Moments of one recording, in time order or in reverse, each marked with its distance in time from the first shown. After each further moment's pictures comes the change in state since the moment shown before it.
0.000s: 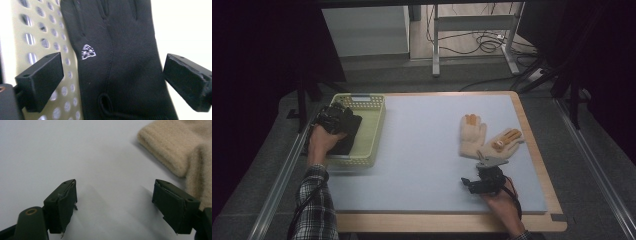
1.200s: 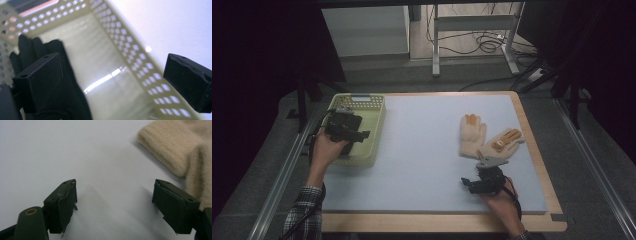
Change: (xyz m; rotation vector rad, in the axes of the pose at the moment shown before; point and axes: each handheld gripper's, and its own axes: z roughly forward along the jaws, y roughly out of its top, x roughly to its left) left arm -0.073 -0.030 -0.069 -0.328 -0.218 0.239; right arm 0.000 0.000 0.000 0.000 -0.001 -0.002
